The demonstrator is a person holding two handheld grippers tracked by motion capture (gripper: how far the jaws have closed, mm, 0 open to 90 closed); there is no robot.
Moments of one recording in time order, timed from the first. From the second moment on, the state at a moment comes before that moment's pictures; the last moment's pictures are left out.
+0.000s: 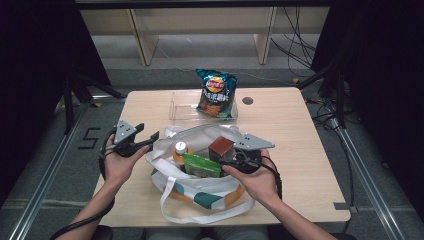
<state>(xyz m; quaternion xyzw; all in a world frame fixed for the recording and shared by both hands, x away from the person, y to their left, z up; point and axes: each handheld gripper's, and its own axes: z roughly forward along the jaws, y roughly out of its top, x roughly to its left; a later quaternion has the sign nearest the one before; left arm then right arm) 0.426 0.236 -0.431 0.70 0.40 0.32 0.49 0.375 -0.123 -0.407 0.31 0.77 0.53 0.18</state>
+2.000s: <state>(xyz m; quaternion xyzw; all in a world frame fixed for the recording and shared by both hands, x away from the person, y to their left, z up) 0.426 0.235 -0.429 0.70 0.40 0.32 0.50 0.395 -0.142 -0.351 0.35 0.71 0.57 0.20</state>
